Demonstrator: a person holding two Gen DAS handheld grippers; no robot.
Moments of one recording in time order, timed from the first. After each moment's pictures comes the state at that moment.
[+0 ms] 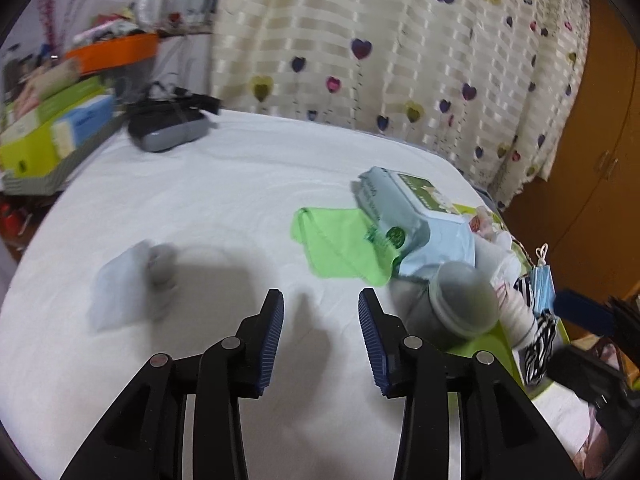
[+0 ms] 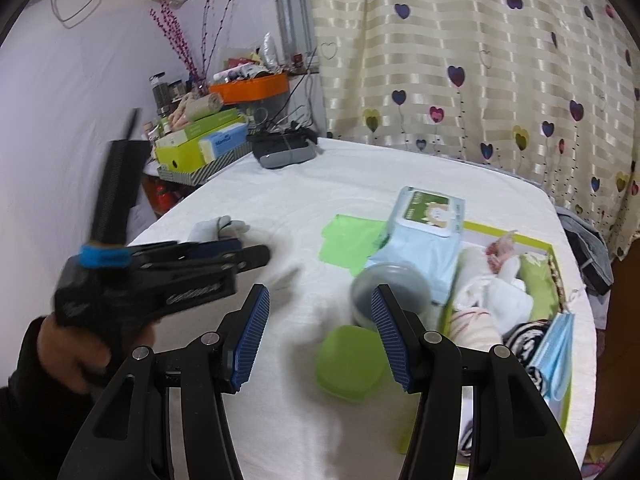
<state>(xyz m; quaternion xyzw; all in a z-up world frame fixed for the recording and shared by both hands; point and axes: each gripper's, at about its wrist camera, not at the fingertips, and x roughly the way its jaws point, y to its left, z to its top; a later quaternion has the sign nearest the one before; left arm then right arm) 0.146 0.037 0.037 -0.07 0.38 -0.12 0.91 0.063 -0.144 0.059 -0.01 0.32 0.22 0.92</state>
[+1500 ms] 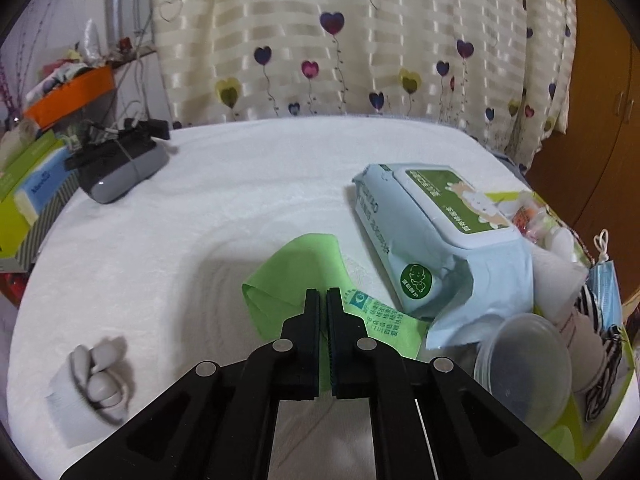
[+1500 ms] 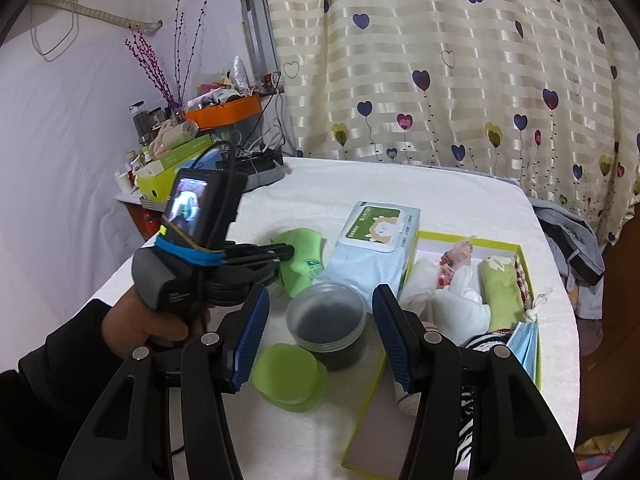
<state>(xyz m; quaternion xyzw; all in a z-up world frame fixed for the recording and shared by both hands) 0.218 -0.014 0.016 0.04 0.38 -0.11 0.92 0.081 -0.189 0.068 0.02 0.31 0.20 0.93</state>
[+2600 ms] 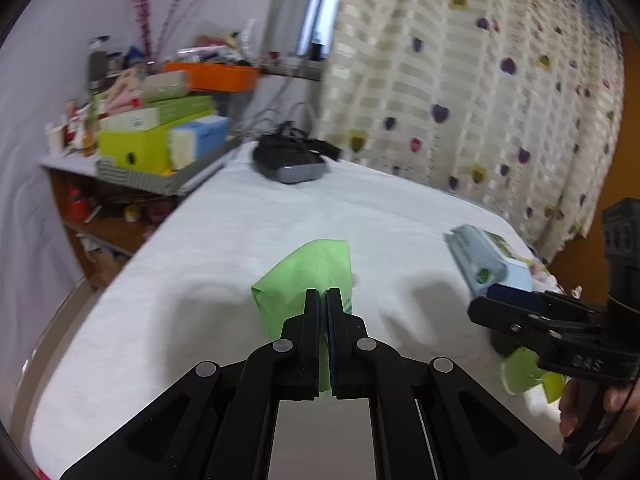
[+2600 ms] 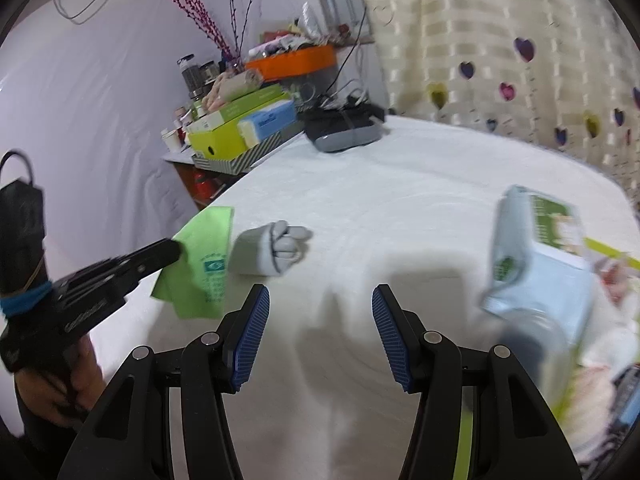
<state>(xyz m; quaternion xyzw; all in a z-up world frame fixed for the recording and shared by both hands) 0.070 0.178 0.054 -0.11 0.30 0.00 0.95 0.128 -0.047 0.031 0.01 0.37 0.31 0.88</state>
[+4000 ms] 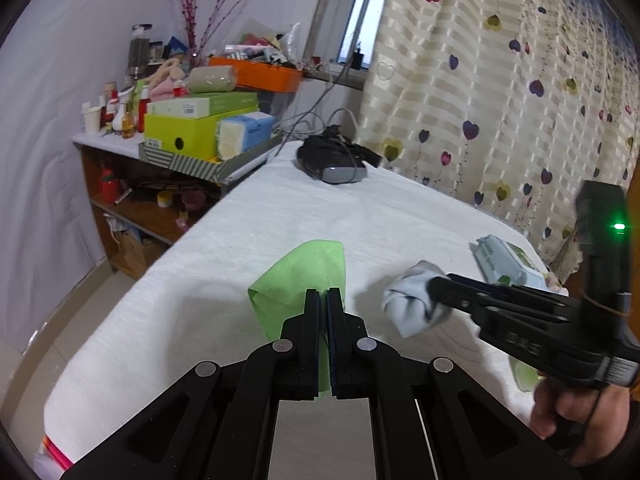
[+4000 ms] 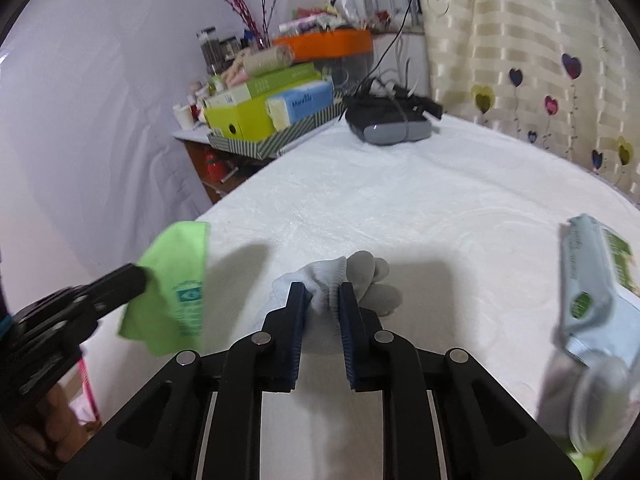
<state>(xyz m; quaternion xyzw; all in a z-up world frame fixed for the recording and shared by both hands) 0.042 0.202 0.050 -0.13 0.30 0.04 0.95 0.124 0.020 0.027 -0.03 0.36 0.32 0.88</state>
